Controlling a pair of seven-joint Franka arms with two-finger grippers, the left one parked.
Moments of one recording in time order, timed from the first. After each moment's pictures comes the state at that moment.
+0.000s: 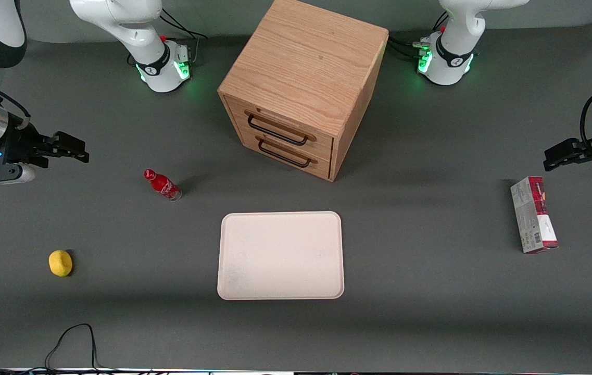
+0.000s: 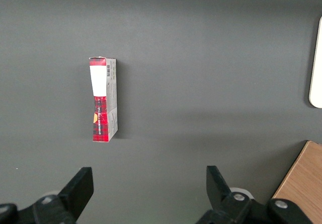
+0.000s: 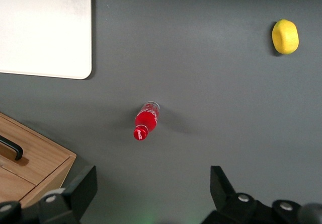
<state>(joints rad) -0.03 0.05 0.07 -1.62 0.04 1.57 -0.04</state>
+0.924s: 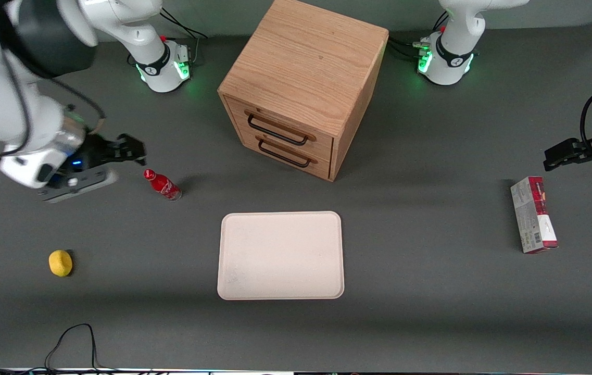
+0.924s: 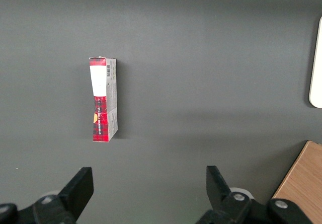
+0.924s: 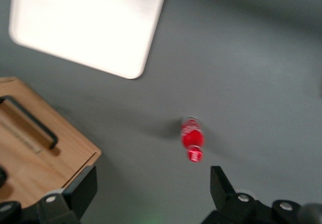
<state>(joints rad) 0.21 0.16 0.09 -1.50 0.05 1.57 -0.04</state>
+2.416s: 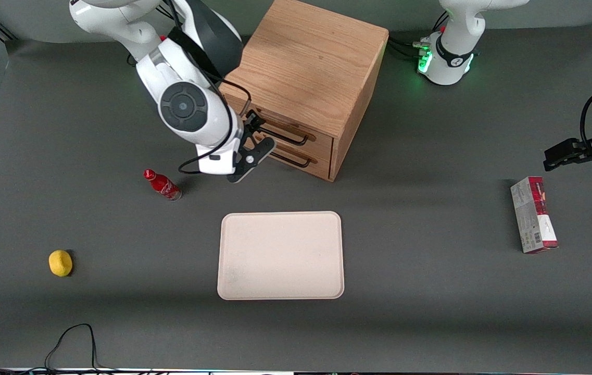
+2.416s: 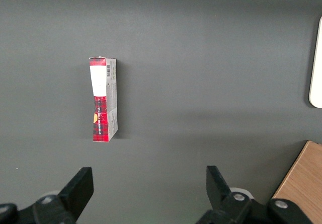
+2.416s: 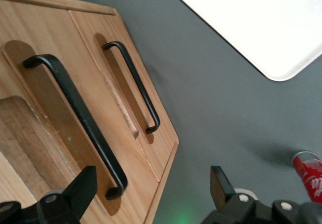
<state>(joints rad) 0.51 0.37 0.13 -1.46 0.18 1.57 -0.10</state>
